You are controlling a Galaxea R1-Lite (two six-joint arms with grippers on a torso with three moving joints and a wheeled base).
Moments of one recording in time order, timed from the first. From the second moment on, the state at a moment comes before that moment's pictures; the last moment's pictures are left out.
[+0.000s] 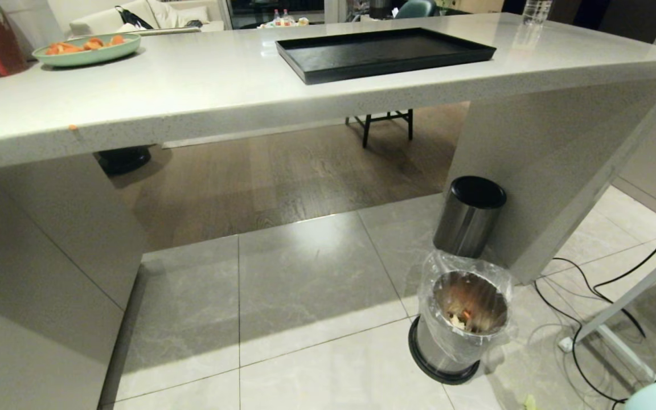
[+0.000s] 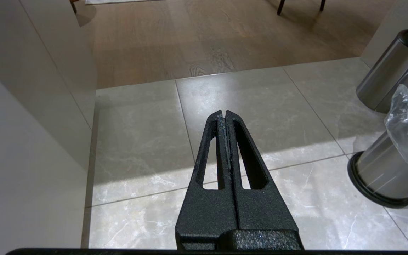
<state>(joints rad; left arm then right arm) 0.00 0.00 0.00 -0.01 0.02 -0.06 0.00 0.00 0.00 -0.06 0.00 -0.07</state>
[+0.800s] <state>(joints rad) 0.00 0.00 0.00 -0.01 0.02 -0.06 0.00 0.00 0.00 -0.06 0.00 -0.01</state>
